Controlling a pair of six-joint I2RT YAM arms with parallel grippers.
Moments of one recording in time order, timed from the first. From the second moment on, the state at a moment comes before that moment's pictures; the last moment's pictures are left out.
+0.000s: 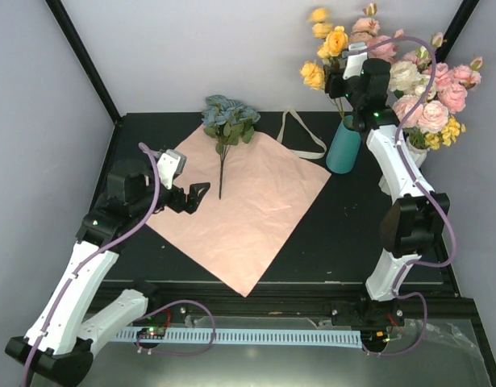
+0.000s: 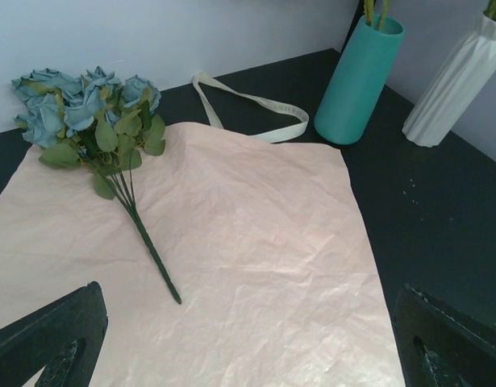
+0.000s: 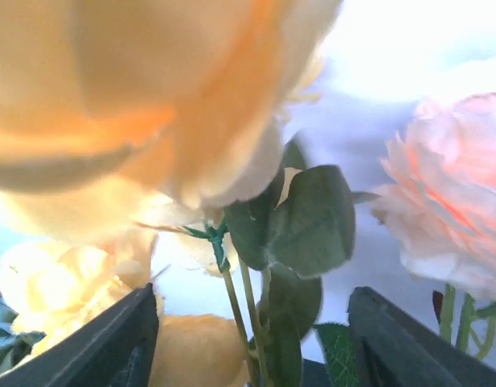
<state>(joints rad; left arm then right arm) -0.34 0.83 1.04 -0.64 0.30 -0.03 0.13 1.80 1.77 -0.07 -0.12 -0.03</state>
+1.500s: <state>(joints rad) -0.34 2.08 1.90 -0.96 0.12 -0.25 0.20 1.37 1.66 -0.32 -0.22 0.24</state>
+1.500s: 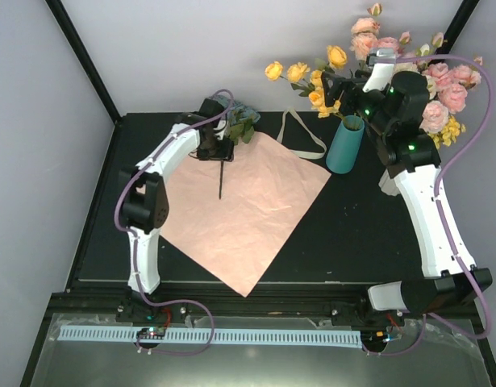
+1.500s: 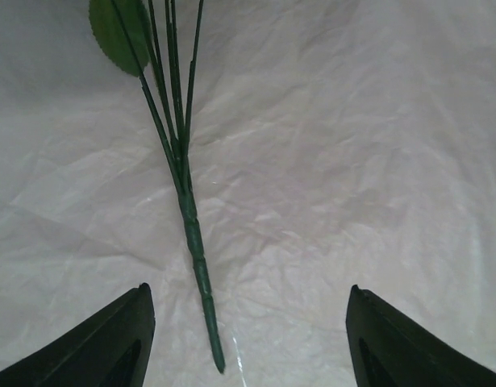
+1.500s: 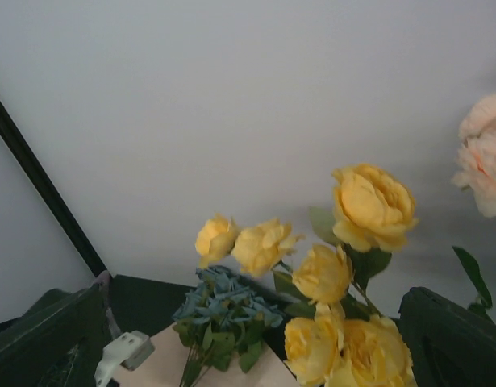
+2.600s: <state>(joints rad) -0.33 2.41 2.12 -1.05 0.00 -0.31 0.20 1.36 1.60 -0.34 -0.25 0.33</state>
